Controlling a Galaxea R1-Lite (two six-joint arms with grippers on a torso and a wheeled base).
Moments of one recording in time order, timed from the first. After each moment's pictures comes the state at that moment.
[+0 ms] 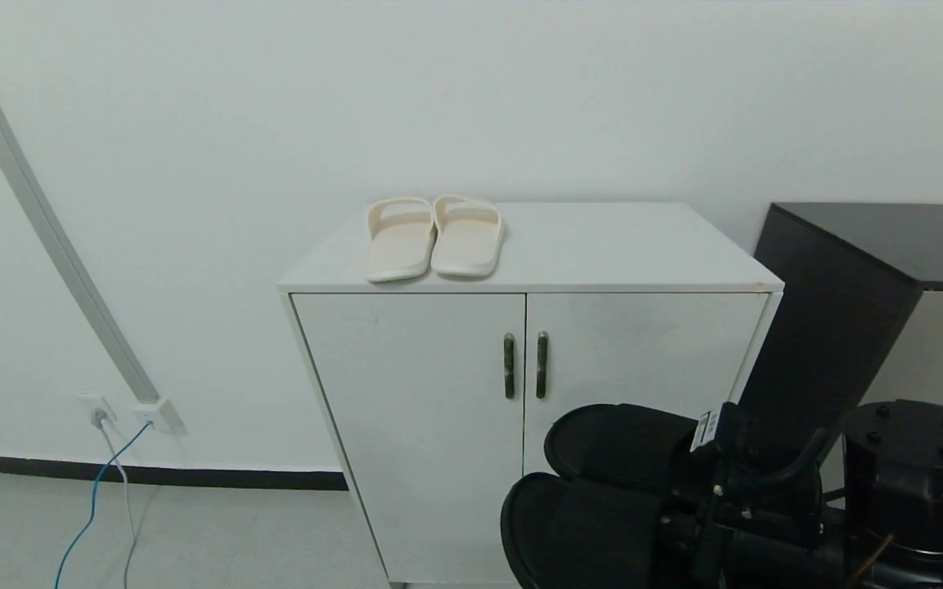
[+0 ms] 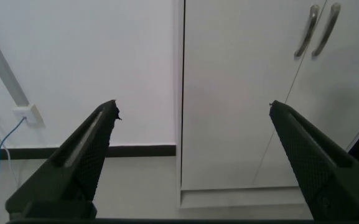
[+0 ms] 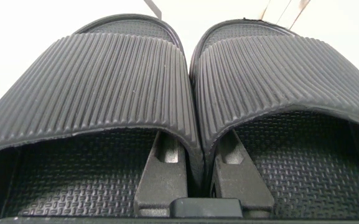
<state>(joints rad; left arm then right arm) 0.00 0.00 0.00 0.00 -0.02 0.00 0.77 1.57 -0.38 -0.88 0.17 -0.18</state>
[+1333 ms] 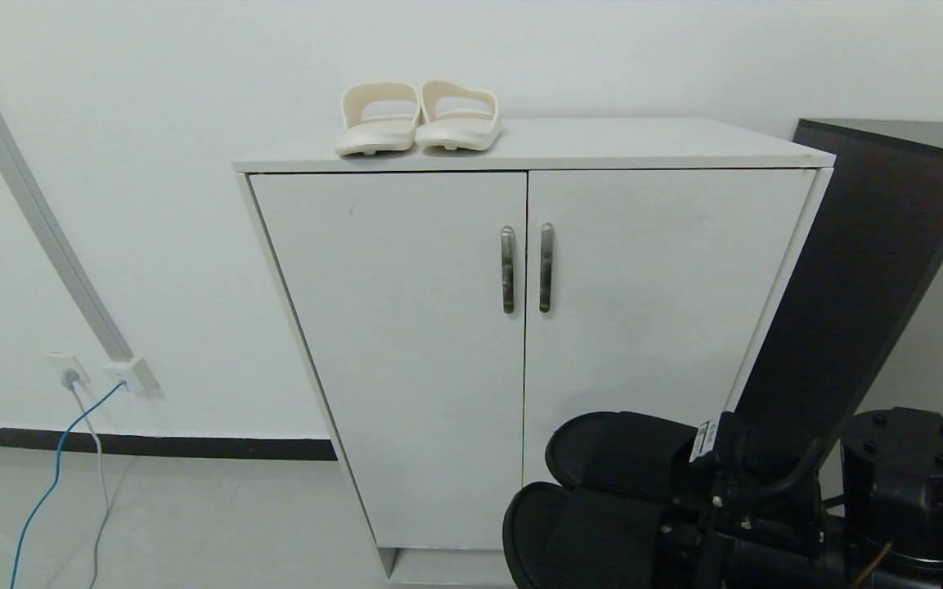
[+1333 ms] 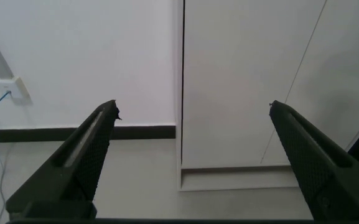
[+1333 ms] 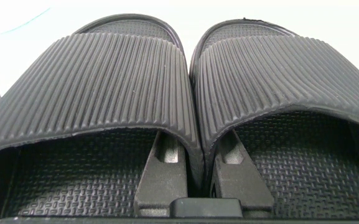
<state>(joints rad) 0.00 0.00 0.00 0.00 -0.02 0.00 0.77 1.58 -0.36 -0.89 0.17 -0.18</state>
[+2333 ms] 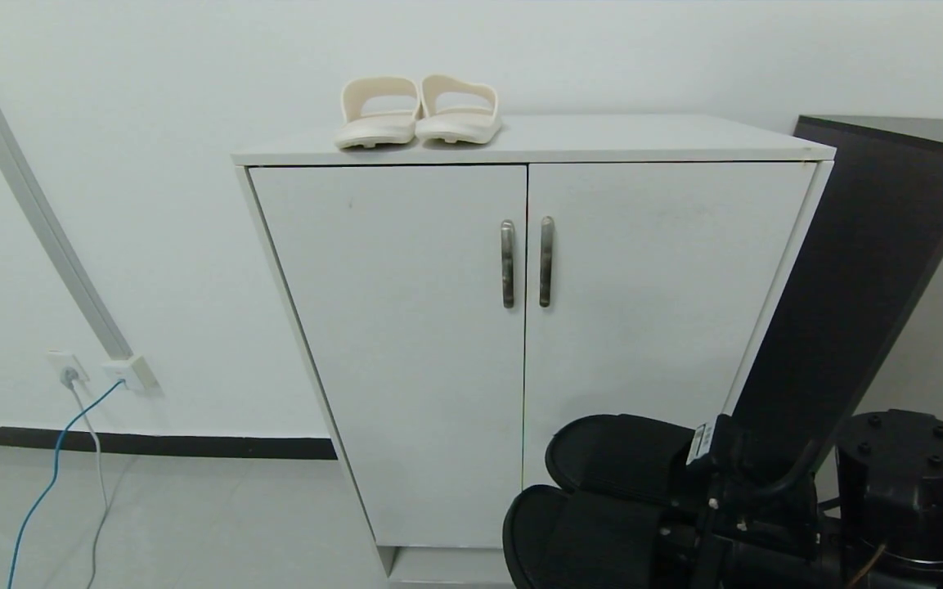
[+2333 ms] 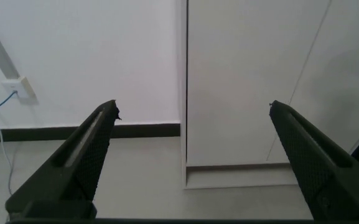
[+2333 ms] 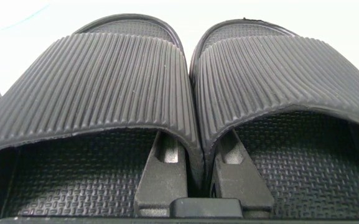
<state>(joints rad) -0.01 0.06 -0.01 -0.01 -0.03 0.03 0.77 1.59 -0.36 -0.89 0.17 -0.18</state>
